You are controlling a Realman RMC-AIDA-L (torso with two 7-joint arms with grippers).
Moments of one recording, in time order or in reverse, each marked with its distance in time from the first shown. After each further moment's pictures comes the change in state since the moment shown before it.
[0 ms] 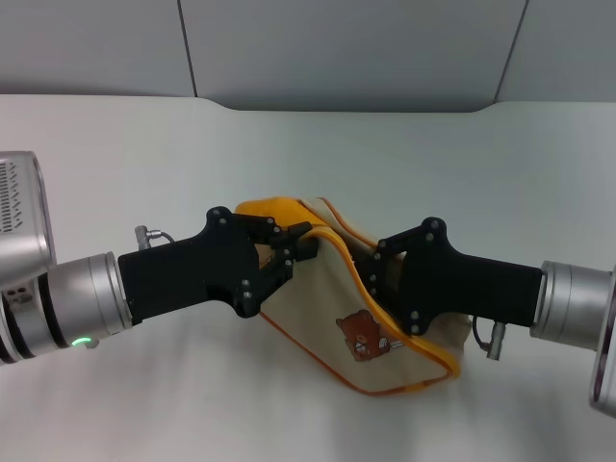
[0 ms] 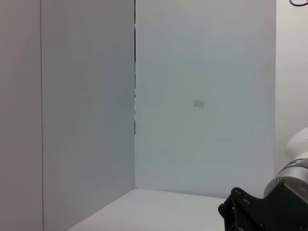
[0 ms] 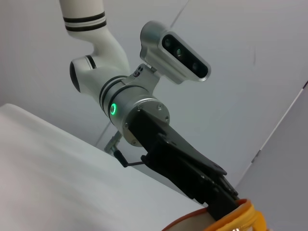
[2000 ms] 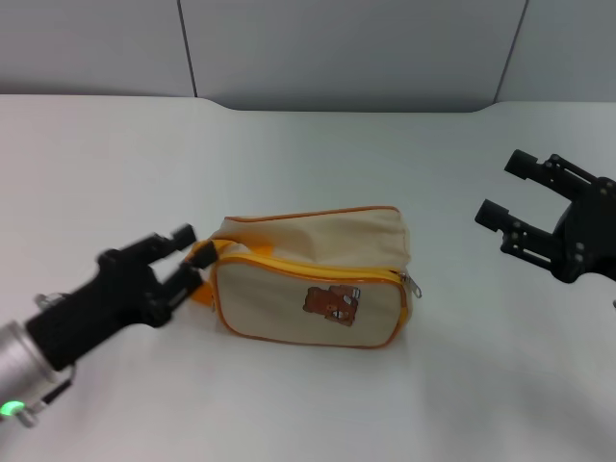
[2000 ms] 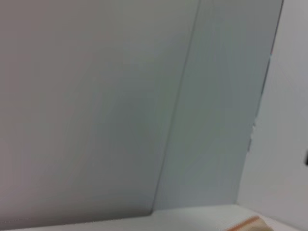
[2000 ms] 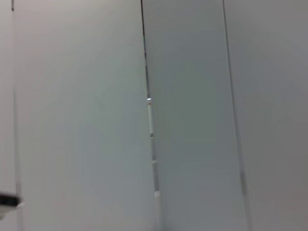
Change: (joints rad) left arm 0.220 0.008 -0.053 -0.106 -0.206 -0.075 -0.014; right arm -0.208 -0.053 0.118 -0.152 0.168 -0.188 0.720
